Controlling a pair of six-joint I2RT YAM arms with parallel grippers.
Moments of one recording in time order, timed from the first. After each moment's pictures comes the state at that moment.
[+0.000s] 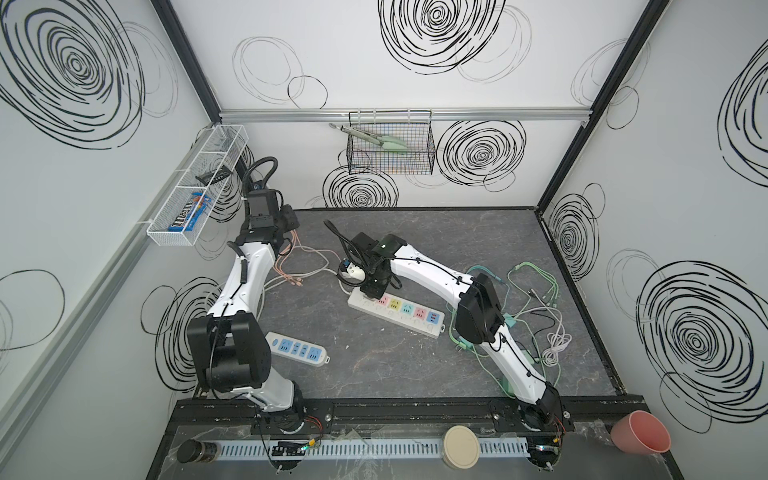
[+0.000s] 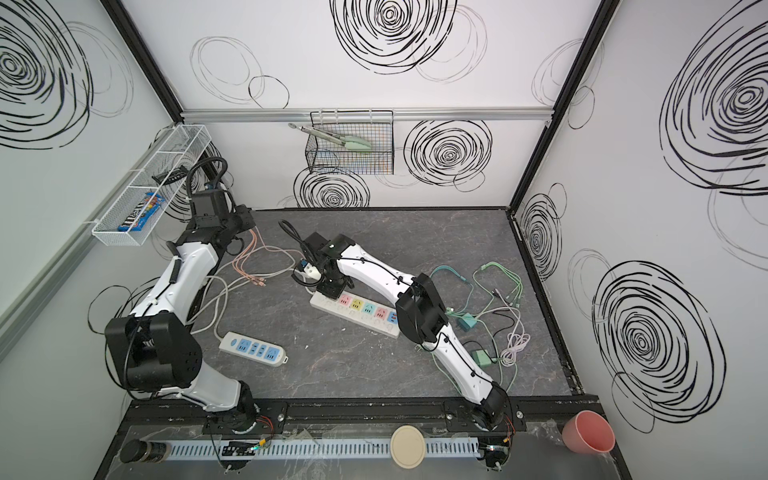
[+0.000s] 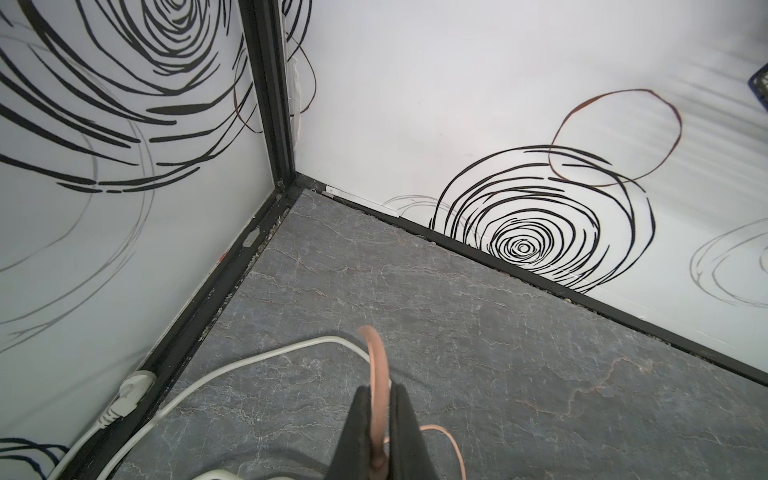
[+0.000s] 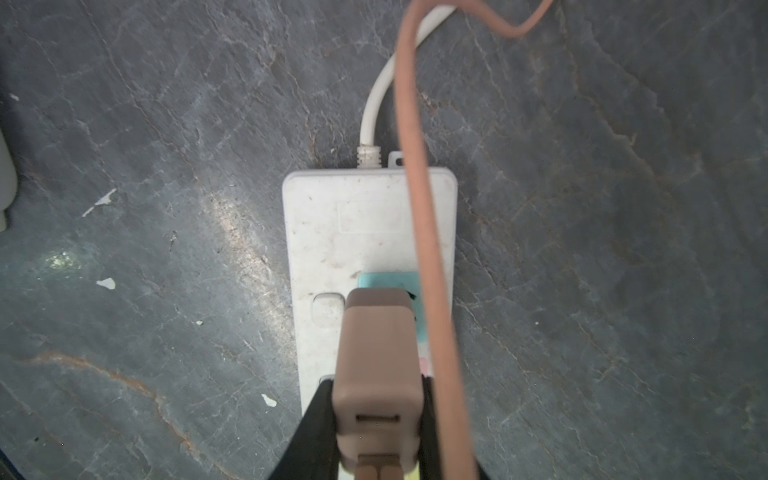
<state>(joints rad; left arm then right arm) 0.15 1.58 1.39 -0.35 -0.07 -0.30 0.90 2.43 2.33 -1.23 -0.03 -0.27</state>
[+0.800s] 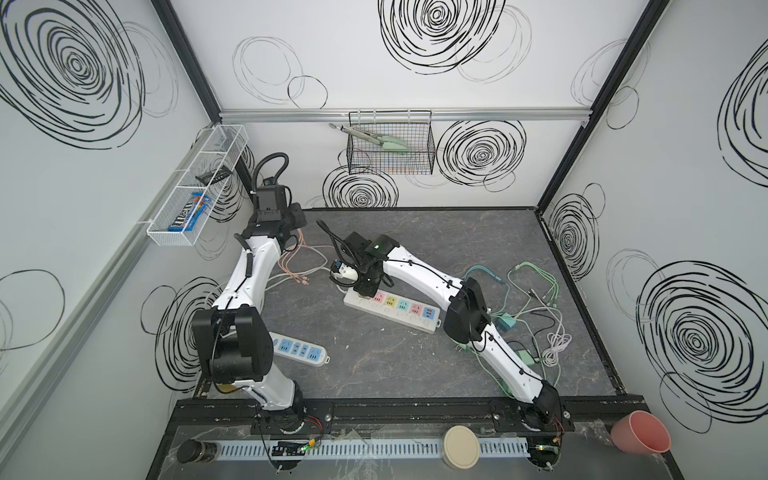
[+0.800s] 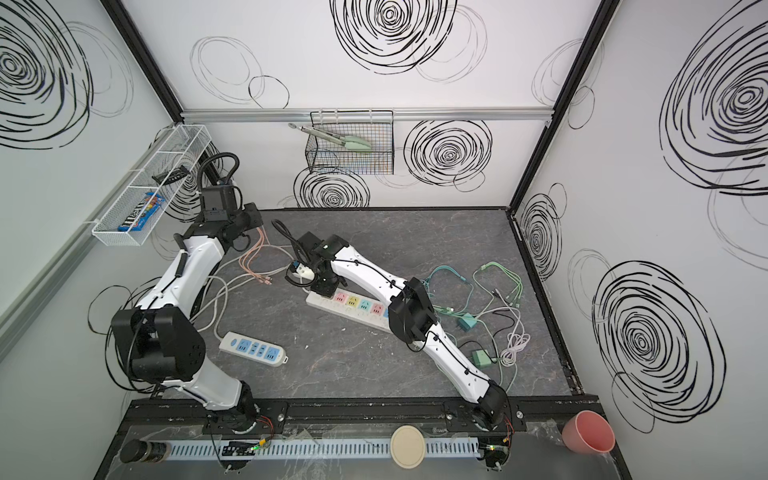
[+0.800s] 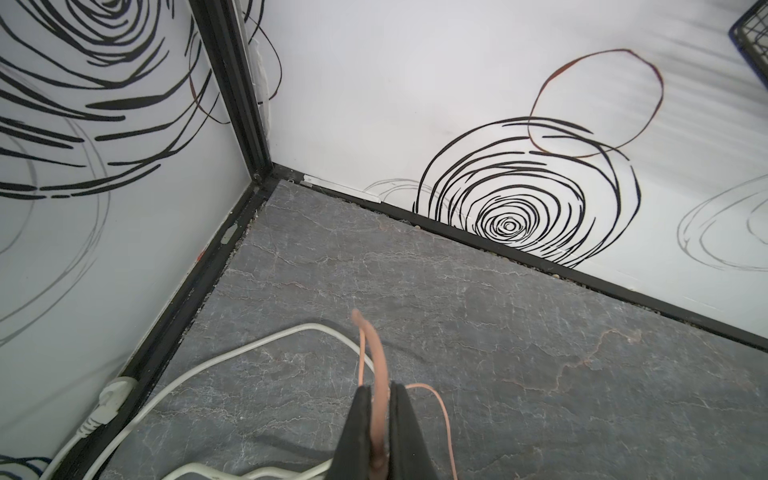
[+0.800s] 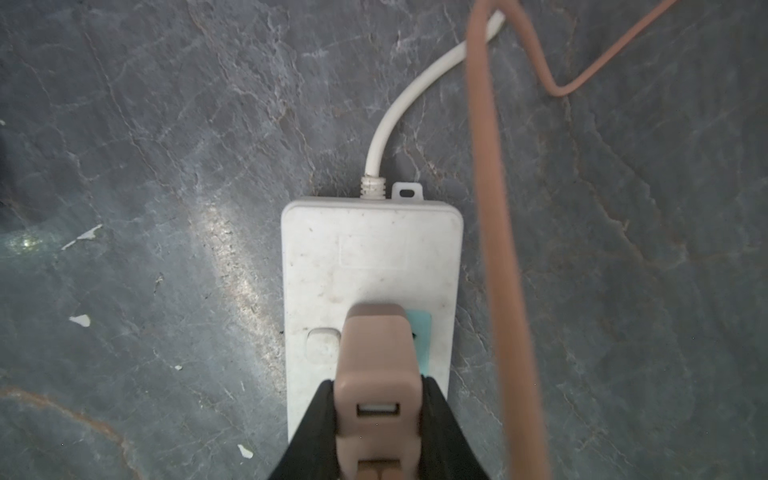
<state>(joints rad) 0.10 1.63 1.47 -0.43 -0.07 -0.27 0.92 2.59 2.57 -1.27 -0.04 -0.36</state>
